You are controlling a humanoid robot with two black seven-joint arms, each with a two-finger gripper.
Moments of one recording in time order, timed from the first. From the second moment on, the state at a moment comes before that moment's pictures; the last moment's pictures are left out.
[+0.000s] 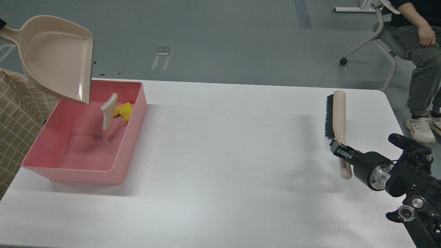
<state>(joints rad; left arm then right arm) -0.53 1.13 -0.76 -1.00 0.94 0.04 -0.49 0.02 -0.30 1.37 1.59 -1.96 0.49 -0.26</state>
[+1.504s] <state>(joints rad) -0.72 0.93 -0.78 -1.11 0.92 -0.19 -0.49 0.02 -0.29 1.40 1.64 -1.93 0.49 -0.26</state>
